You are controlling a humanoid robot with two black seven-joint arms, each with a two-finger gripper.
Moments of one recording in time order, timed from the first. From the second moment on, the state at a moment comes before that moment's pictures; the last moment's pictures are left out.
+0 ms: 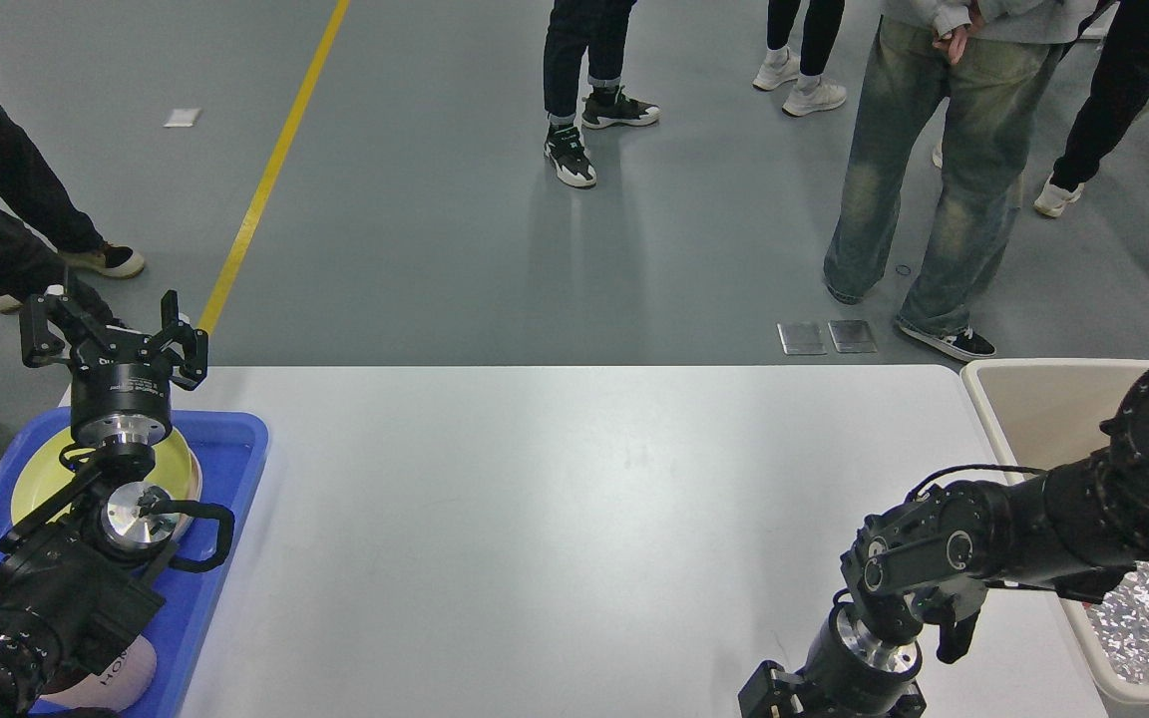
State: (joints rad) left arm -0.65 0.22 -0.97 -0.34 -0.08 -0.45 -0.67; right arm 1.27 -0.18 -1.01 1.22 -0.24 0.47 -0.08
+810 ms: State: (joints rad) left arm -0.65 0.22 -0.97 -0.34 -0.08 -0.45 -0.67; right arm 1.79 -0.46 -0.81 1.26 -0.41 0.55 -0.06
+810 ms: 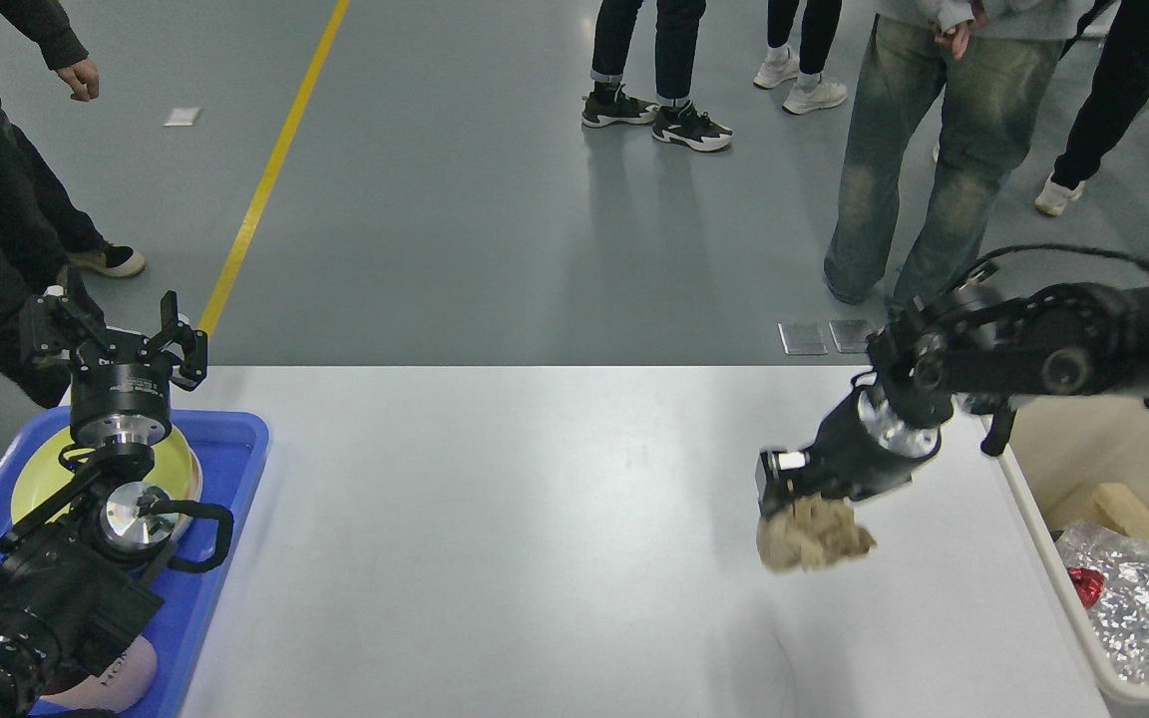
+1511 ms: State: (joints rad) left arm -0.65 0.22 -0.96 -0.34 -0.08 -0.45 -0.67; right arm 1.72 -0.79 -0.78 0.91 -0.40 0.44 -0.07
